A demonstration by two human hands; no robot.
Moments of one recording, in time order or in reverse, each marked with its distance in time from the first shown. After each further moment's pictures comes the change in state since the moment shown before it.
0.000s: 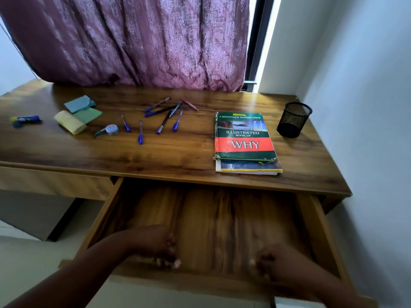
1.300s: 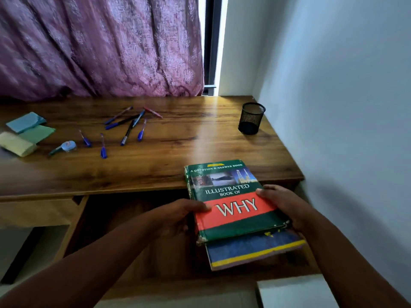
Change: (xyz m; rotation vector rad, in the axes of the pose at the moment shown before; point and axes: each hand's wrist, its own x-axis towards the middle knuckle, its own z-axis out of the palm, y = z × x) left_hand 0.022 0.131 0.001 -0.892 0.027 0.098; right_hand 0.000 0.016 -0.081 0.906 0.472 0.094
